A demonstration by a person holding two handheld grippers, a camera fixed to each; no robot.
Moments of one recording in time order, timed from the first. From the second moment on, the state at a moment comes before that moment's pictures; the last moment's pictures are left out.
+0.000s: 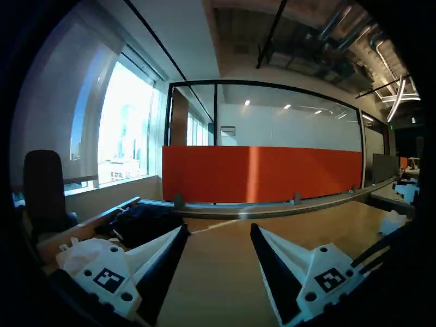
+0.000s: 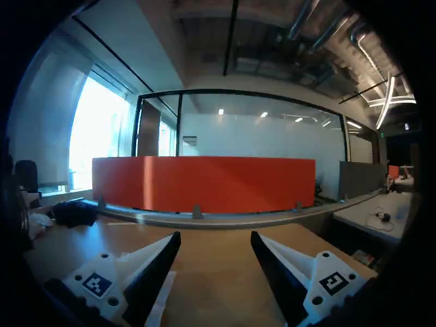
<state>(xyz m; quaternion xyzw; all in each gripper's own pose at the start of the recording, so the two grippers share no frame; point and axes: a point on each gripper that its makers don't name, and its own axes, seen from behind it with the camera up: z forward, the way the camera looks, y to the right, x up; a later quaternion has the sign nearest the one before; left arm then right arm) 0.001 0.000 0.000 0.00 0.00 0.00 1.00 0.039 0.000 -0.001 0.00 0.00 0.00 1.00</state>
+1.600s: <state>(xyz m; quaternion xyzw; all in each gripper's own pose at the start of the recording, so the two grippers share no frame) 0.066 0.097 -0.027 -0.22 -0.13 0.06 0.96 0.127 -0.095 -0.027 0.20 -0.13 -0.08 0.97</state>
